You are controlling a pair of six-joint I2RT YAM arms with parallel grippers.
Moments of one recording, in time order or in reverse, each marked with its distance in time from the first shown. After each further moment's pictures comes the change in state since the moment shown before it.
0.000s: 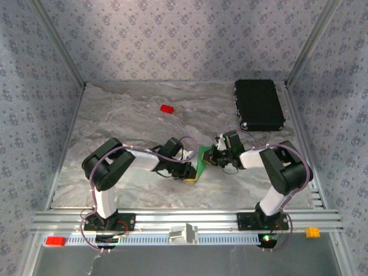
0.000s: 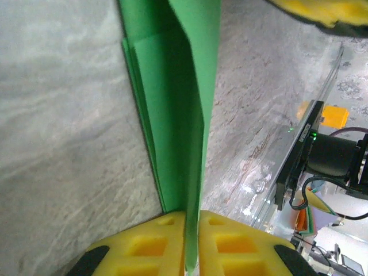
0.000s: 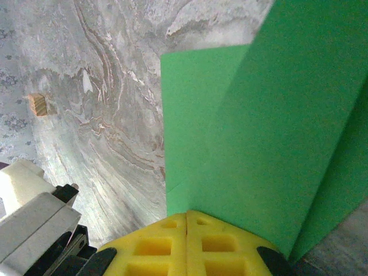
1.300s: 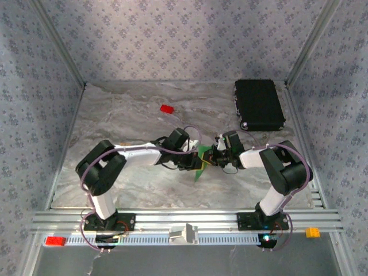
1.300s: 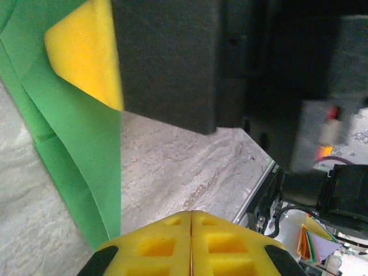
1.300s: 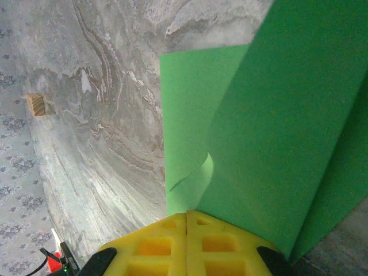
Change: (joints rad) left arm -0.029 -0.056 0.177 -0.145 -0.119 -0.026; right arm 0.004 0.001 0.005 -0.008 0.005 0.001
